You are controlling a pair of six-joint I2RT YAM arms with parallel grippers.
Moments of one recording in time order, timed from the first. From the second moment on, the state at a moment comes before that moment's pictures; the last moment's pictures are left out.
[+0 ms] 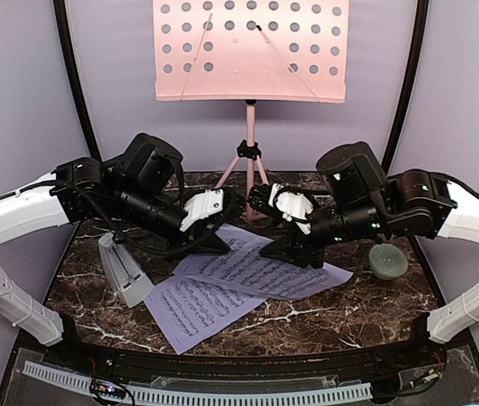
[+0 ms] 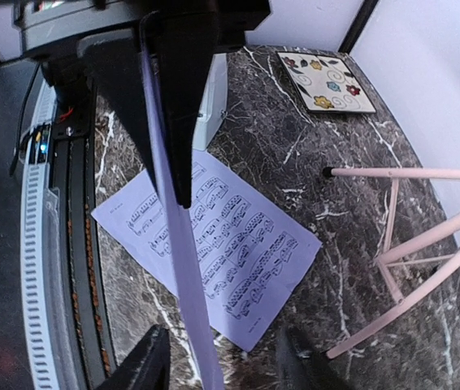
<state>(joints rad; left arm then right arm) -1.04 1.37 1.41 -0.77 0.33 0.44 1.20 1.28 1.33 -0.69 -0.02 -0.23</state>
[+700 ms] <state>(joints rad) -0.90 0.90 0.87 -0.19 0.25 0.22 1.21 0.96 1.15 -0.48 -0.01 -0.21</state>
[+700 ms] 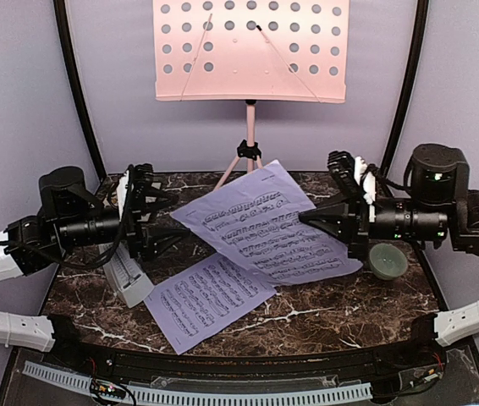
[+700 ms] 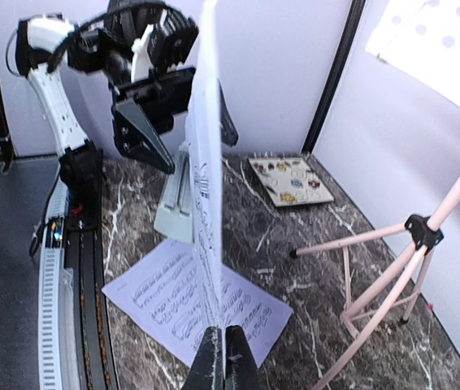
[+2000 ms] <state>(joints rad) -0.97 1.23 1.21 -0.21 0.42 0.09 1.21 0.93 1.12 -0.40 0.13 -0.12</state>
